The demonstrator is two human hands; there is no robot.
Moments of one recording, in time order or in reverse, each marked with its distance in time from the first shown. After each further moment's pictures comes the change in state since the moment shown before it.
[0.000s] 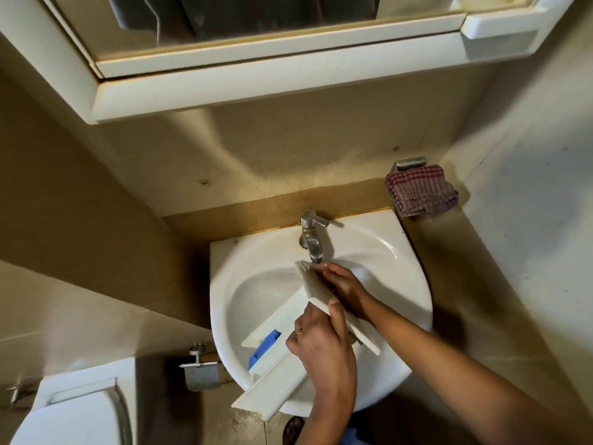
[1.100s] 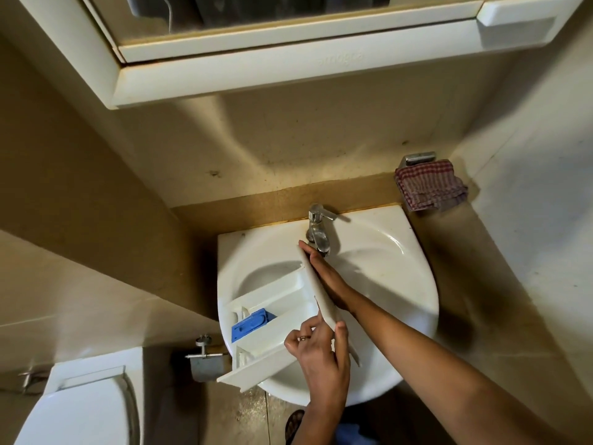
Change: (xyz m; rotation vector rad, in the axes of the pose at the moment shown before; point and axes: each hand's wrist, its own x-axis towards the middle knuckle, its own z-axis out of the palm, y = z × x) left_hand -0.016 -0.048 -0.002 -0.095 0.129 0.320; right_hand 0.005 -0.005 0.041 -0.209 -0.121 -0.160
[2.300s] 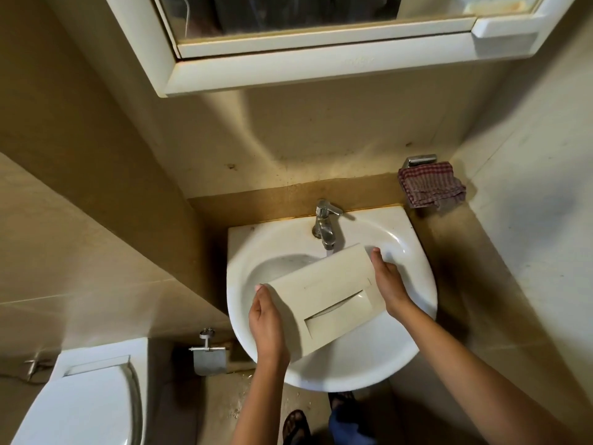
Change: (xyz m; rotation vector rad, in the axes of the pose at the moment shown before) left_hand 0.057 -0.025 -0.060 -0.615 -0.017 -0.958; right_hand -0.069 -0.003 -0.058 0.040 0.531 0.206
